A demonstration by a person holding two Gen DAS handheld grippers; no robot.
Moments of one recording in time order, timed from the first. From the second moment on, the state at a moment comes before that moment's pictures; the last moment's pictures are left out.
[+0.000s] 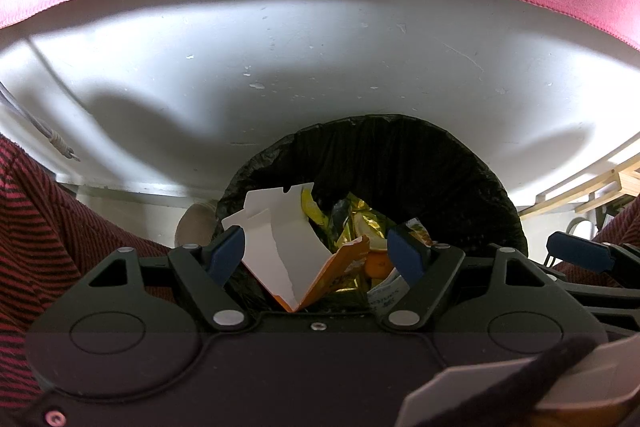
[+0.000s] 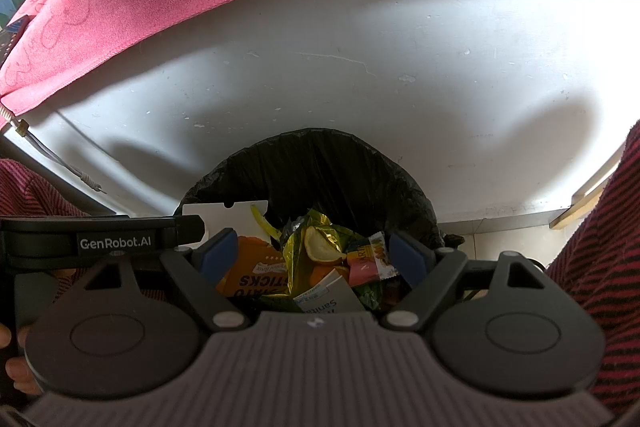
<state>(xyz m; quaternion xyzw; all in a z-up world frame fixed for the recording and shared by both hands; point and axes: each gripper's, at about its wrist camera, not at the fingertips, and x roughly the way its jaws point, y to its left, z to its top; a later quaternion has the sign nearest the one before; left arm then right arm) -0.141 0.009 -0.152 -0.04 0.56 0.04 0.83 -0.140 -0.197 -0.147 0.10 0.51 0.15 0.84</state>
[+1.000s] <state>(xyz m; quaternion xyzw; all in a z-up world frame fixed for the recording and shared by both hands) -0.140 0.009 -0.153 -0.04 0.56 0.04 0.82 -0.143 -0.196 -0.148 0.10 0.51 0.15 0.84</state>
